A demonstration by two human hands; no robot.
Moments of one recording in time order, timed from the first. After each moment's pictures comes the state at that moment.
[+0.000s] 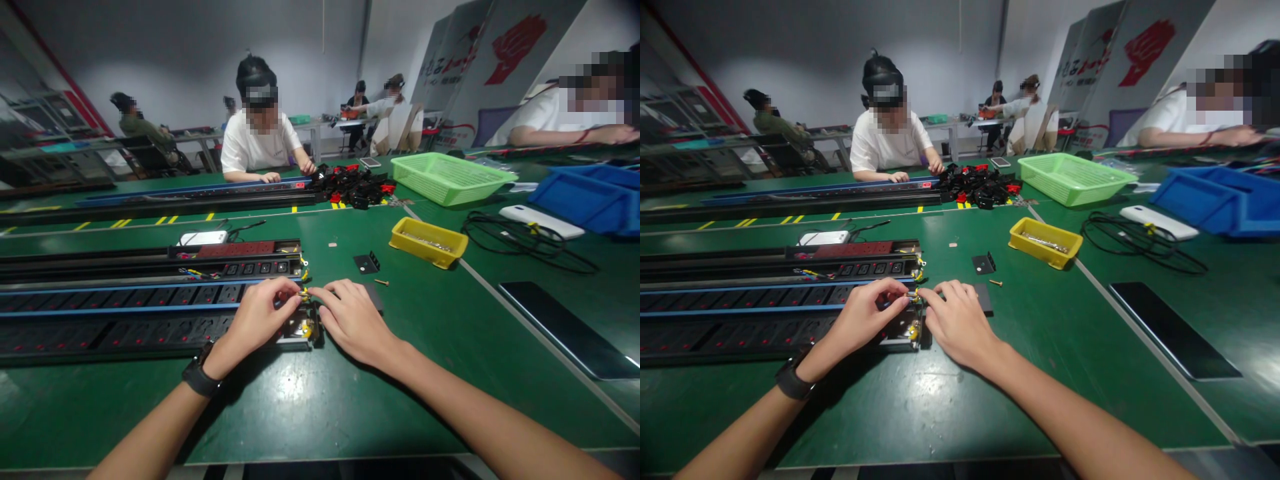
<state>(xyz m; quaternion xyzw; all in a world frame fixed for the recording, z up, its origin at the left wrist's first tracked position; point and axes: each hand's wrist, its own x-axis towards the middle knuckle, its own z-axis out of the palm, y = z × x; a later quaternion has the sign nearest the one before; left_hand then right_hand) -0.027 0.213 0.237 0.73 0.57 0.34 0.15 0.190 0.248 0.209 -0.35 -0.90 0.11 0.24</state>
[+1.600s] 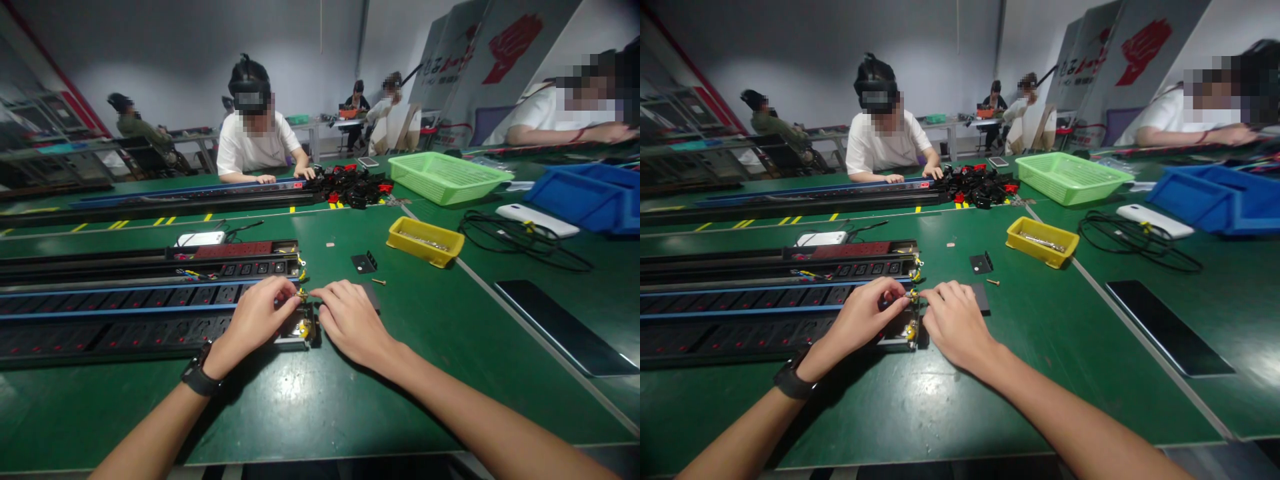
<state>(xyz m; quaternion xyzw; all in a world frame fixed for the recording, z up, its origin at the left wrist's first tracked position) -0.024 0.215 0.239 0.75 0.59 0.27 0.12 0.189 0.244 0.213 -0.37 -0.89 0.12 0.25</state>
